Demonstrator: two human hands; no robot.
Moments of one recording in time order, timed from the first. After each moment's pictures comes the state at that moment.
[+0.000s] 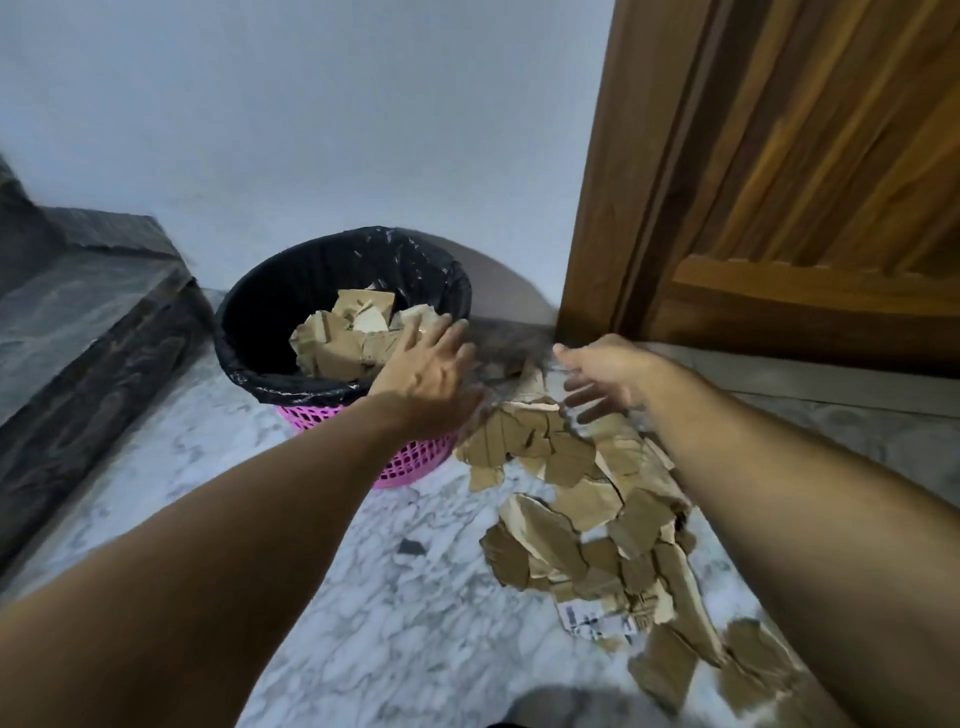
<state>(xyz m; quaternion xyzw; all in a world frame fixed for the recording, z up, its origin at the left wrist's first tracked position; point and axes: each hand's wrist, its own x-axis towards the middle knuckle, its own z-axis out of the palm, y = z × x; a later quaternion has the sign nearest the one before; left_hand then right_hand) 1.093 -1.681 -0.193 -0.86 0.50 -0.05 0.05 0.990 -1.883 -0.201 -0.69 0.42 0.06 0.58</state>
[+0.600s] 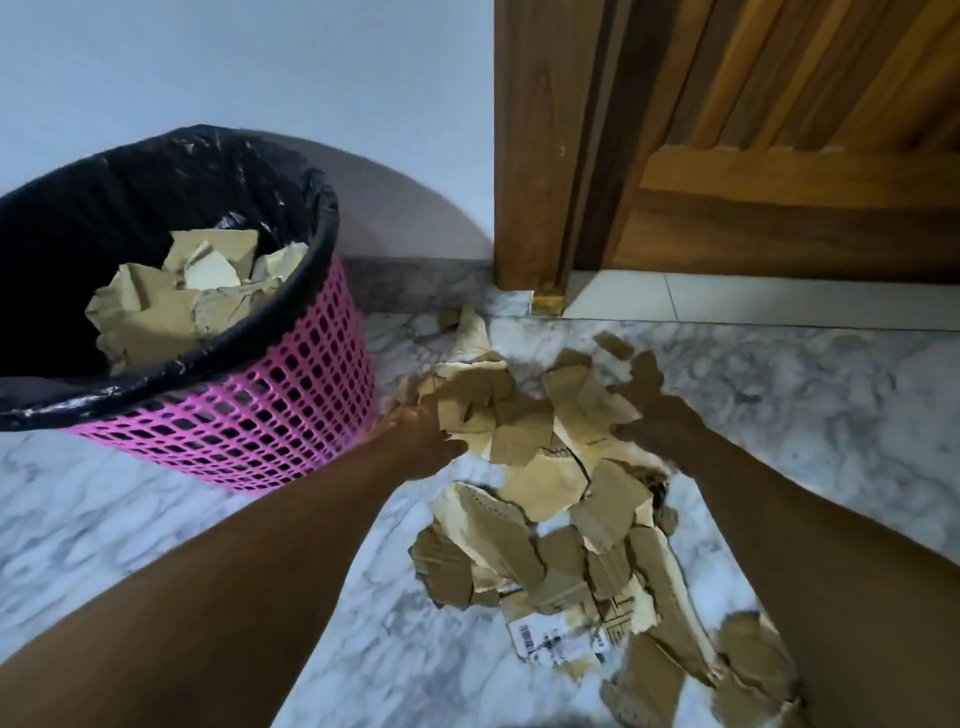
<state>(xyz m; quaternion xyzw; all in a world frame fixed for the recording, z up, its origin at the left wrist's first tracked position) 1.088 -1.778 -0.389 -0.90 0.37 0.23 -0.02 0.899 -1.998 -0.390 -0.77 0.50 0.12 0.38</state>
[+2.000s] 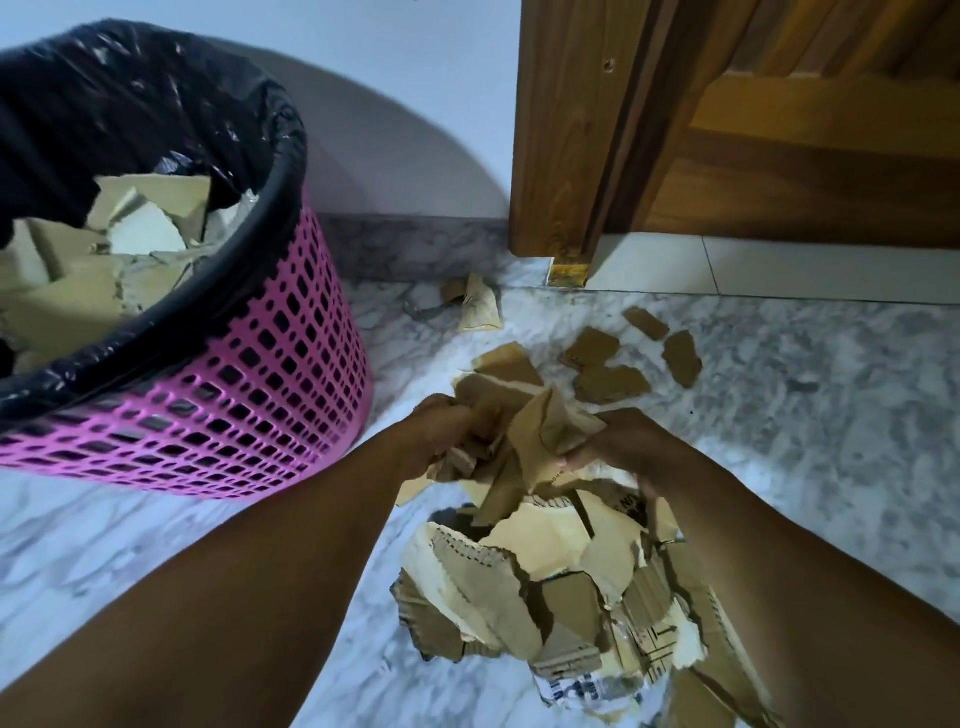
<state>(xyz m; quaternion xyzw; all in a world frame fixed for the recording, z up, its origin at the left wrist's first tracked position) 1.116 -1.813 -0.446 -0.78 0.09 0.52 -0.34 0.947 -1.976 -0.475 -0.62 0.47 0.12 0.61</state>
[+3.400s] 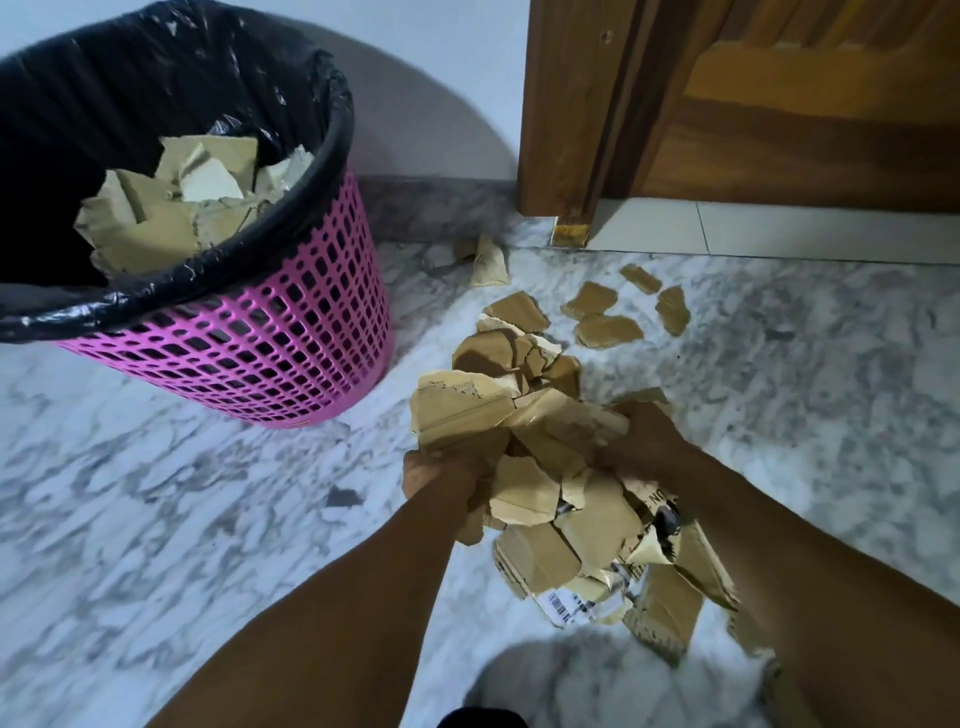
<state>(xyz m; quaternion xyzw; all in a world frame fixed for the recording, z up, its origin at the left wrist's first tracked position) 1.010 -1.732 -0.456 -0.76 -0.25 0.39 -0.46 0.876 -1.924 -0.448 -0.78 0.45 0.12 0.42</state>
